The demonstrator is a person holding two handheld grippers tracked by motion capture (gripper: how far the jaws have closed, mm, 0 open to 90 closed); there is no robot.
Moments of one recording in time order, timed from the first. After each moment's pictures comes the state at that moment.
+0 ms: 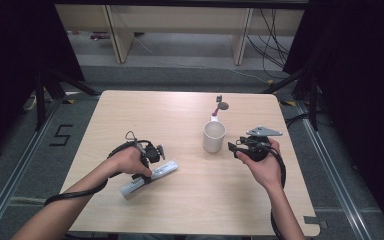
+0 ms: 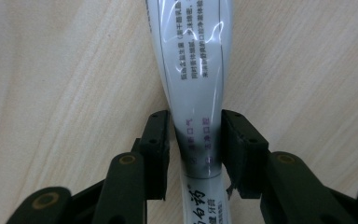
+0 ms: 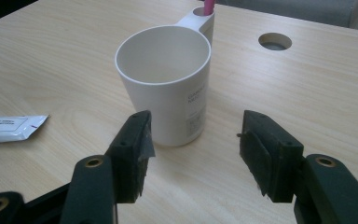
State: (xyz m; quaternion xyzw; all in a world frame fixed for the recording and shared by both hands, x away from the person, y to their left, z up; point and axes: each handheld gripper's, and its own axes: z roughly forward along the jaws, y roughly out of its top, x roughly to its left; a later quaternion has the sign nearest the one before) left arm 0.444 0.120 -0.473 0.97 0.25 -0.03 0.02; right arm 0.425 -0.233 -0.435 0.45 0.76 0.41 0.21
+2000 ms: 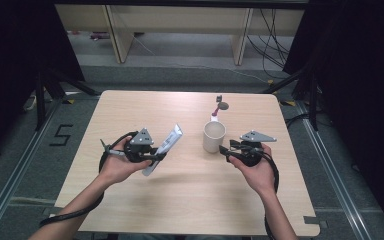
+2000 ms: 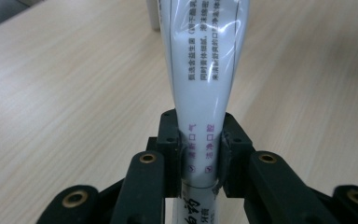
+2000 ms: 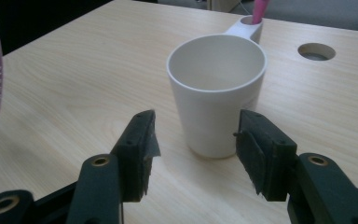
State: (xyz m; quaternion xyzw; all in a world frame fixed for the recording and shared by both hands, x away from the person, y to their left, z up) left arm 0.415 0.145 -0.430 0.86 0.26 0.14 0.43; right arm 0.415 -0.212 -0.445 0.43 0.75 0.47 0.18
